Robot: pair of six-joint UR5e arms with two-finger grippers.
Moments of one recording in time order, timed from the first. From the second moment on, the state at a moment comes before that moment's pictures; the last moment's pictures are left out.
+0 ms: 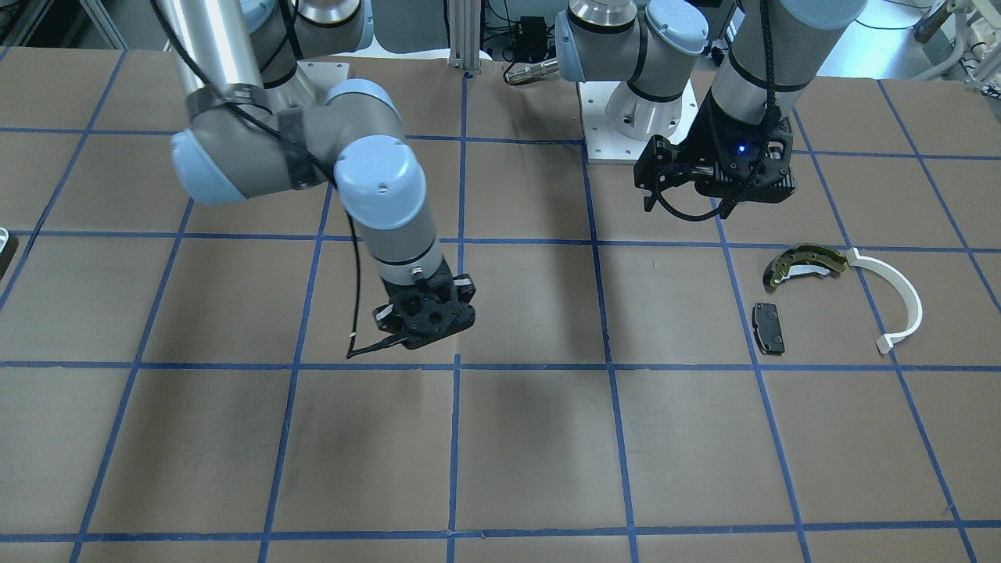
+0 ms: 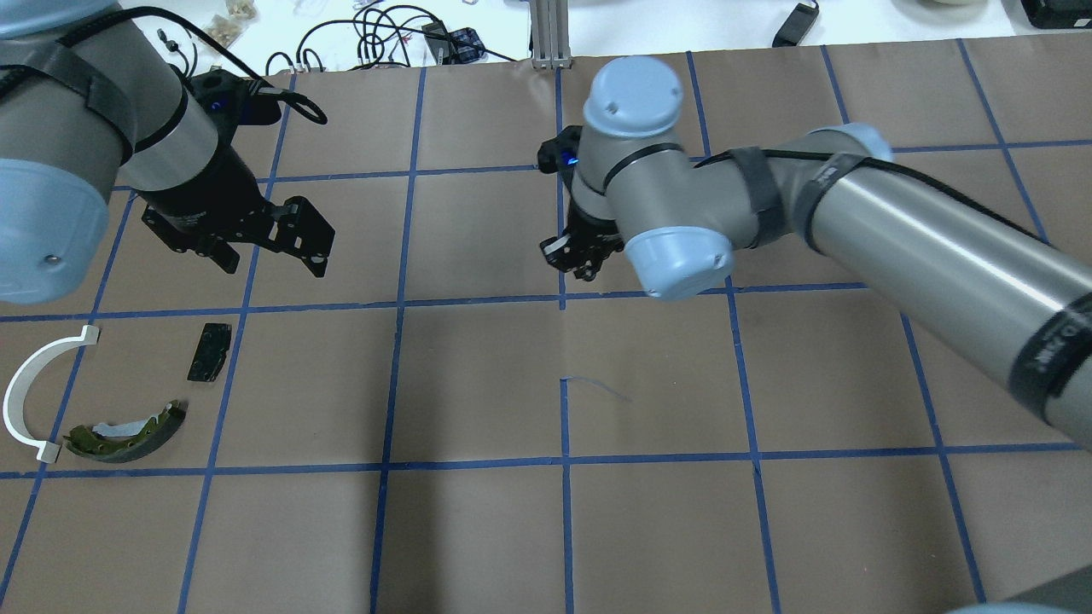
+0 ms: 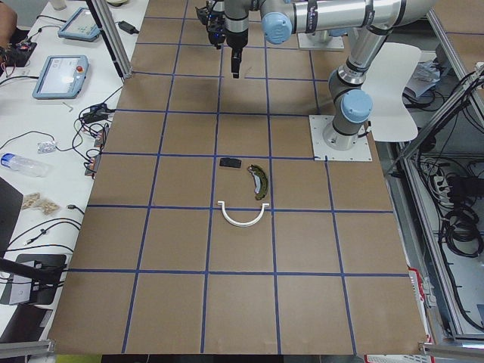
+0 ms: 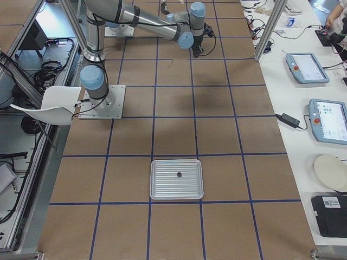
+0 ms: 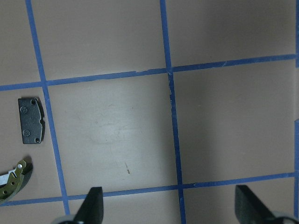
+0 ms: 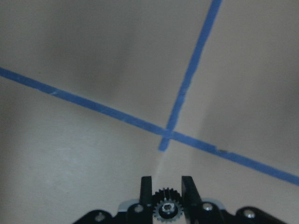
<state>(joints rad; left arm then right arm) -1.50 -1.49 -1.76 -1.48 1.57 0.17 1.94 -1.17 1.71 -2.19 -1.48 0.04</state>
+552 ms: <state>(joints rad) -1.50 -1.48 -1.77 -1.48 1.58 0.17 2.02 -1.11 1.70 -2.20 -1.48 0.30</state>
